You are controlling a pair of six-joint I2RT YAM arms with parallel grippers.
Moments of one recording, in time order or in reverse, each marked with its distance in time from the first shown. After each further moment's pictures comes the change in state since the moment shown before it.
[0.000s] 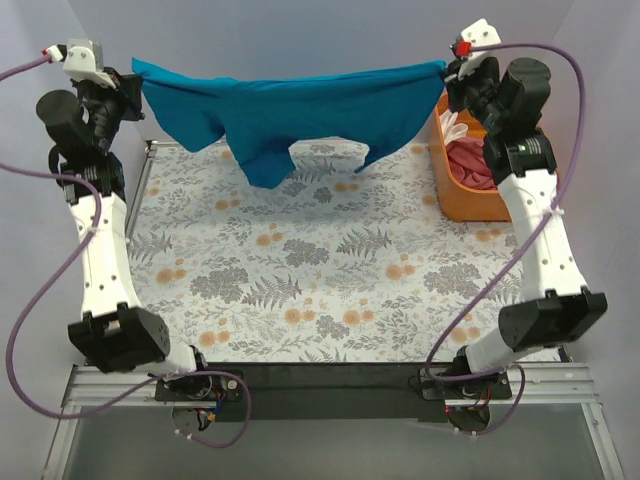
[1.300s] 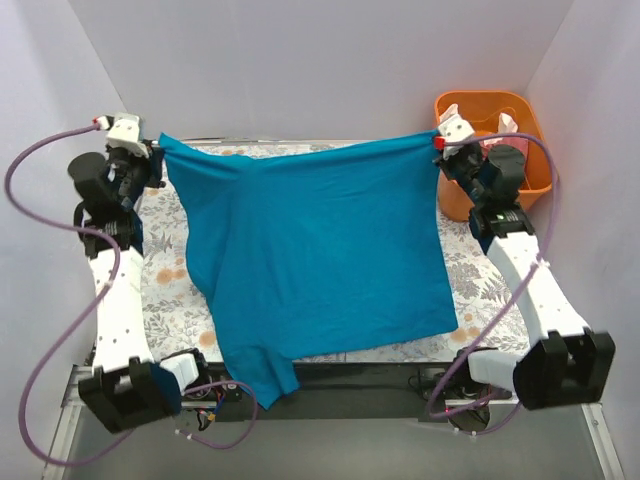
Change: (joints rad) left arm 0.000 -0.413 -0.507 -0.051 0.004 0.221; right arm 0.000 -0.408 -0.793 0.410 0.057 -0.193
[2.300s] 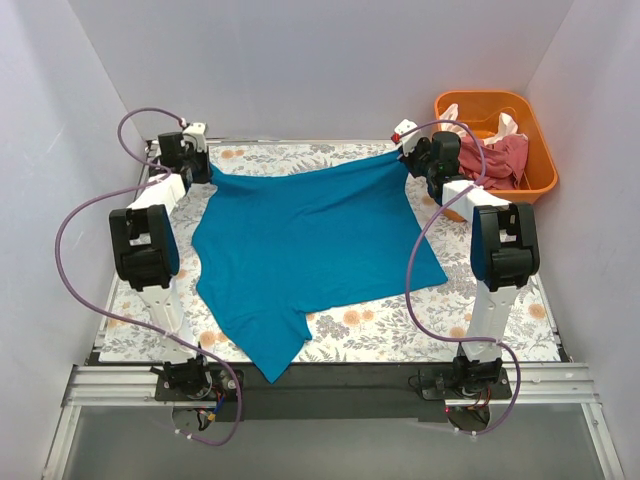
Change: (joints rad) left arm -0.170 0.990 0.379 -0.004 -0.189 0.019; right arm -0.004 0.827 0.304 0.128 -0.041 -0.072
